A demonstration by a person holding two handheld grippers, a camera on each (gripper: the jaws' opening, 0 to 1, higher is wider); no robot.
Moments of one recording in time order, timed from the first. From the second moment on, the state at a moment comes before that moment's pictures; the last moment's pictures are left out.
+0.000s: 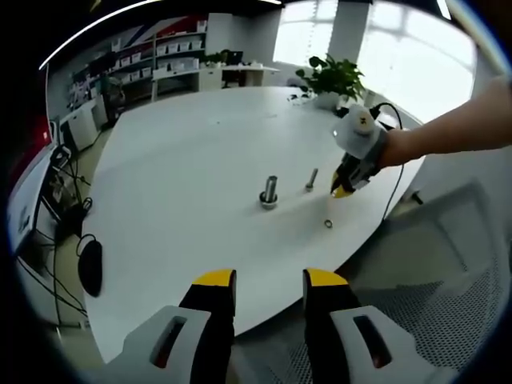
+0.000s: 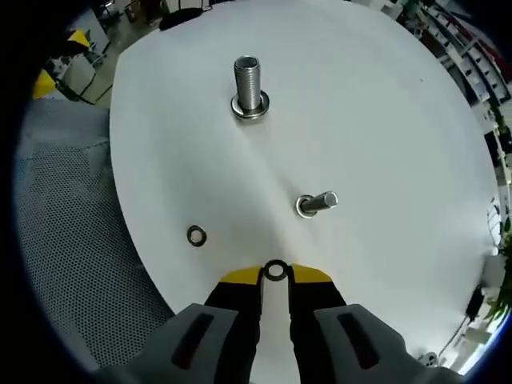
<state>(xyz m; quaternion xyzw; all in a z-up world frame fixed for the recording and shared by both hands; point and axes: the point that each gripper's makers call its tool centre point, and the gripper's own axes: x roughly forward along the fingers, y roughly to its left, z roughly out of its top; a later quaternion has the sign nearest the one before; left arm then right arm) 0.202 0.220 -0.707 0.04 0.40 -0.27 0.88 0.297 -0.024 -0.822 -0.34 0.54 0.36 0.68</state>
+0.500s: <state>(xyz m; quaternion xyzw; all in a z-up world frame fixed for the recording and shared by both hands) 0.203 0.218 -0.706 0.04 0.40 -0.27 0.88 0.323 -0.029 -0.793 -0.34 0.52 0.35 0.70</state>
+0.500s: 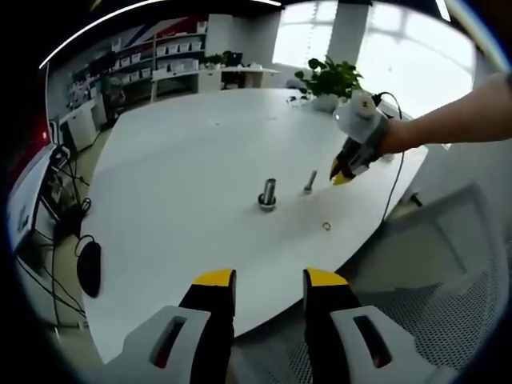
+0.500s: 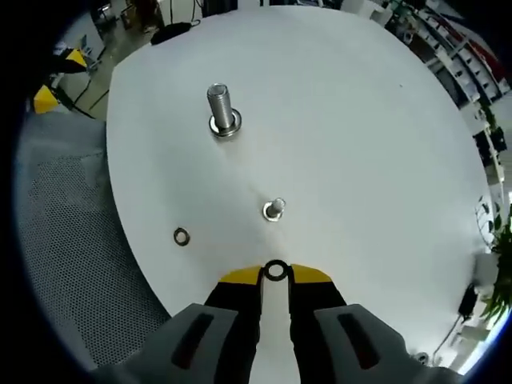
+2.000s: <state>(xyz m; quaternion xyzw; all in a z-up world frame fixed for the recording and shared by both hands) 0.201 0.219 -0.709 0.04 0.40 -0.27 0.87 0.343 0.008 -0.796 -0.39 0.47 0.40 0.68</state>
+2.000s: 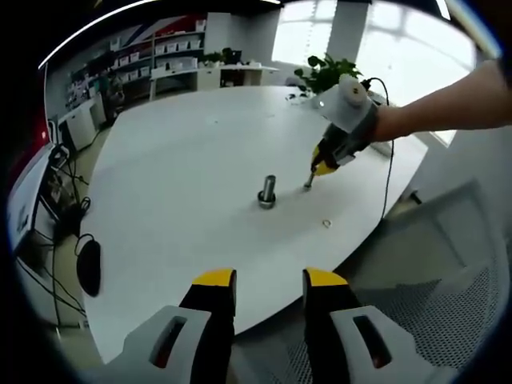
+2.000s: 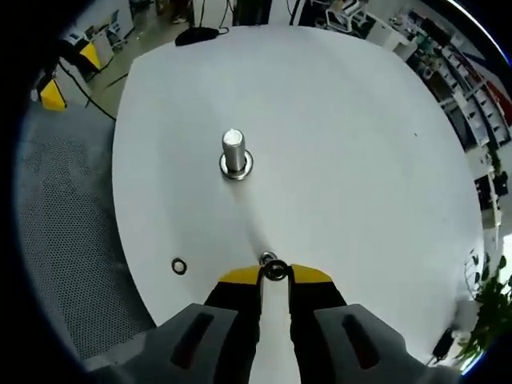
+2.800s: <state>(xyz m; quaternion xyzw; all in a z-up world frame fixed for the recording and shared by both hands) 0.199 0.223 -0.715 0.04 0.42 -0.26 0.87 0.339 0.007 -0.831 -0.37 0.51 0.41 0.66</state>
